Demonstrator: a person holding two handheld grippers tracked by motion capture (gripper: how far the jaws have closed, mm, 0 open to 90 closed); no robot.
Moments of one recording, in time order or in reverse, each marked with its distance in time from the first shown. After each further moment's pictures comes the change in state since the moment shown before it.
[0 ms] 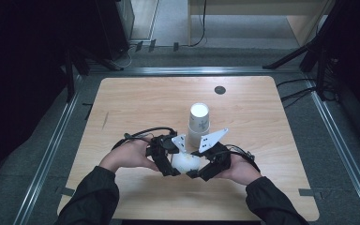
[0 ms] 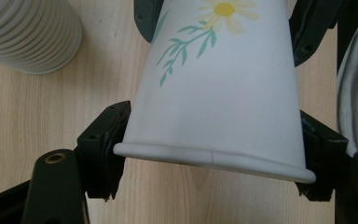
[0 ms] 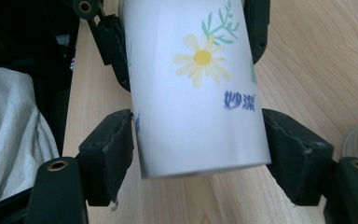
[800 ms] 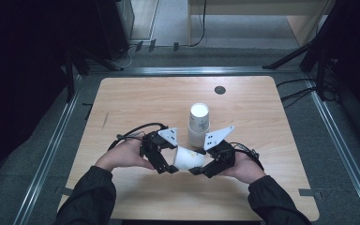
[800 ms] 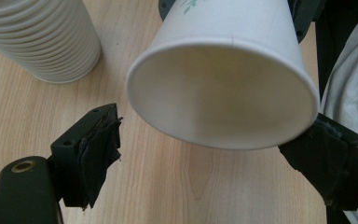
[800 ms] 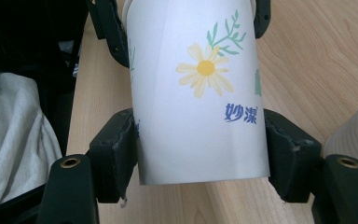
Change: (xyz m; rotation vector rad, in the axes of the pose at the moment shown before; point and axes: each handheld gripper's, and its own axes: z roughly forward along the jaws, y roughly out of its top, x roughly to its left) left arm 0.009 -0.026 -0.016 -0.194 -0.020 -0.079; right arm -0.003 0.001 -0.016 -0.042 -0.007 -0.015
